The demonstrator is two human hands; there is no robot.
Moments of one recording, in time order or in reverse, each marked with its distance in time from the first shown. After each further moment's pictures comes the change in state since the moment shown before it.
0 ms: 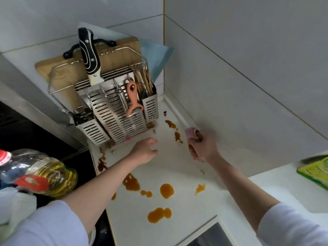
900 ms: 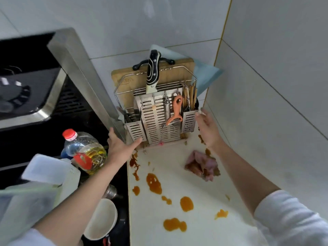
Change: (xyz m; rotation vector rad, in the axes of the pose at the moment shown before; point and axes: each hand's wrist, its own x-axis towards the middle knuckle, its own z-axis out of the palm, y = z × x) left_hand -0.087 -0.083 -0.100 -0.483 0.693 -0.406; right_hand 0.054 -0.124 0.056 0.325 -0.275 -0.174
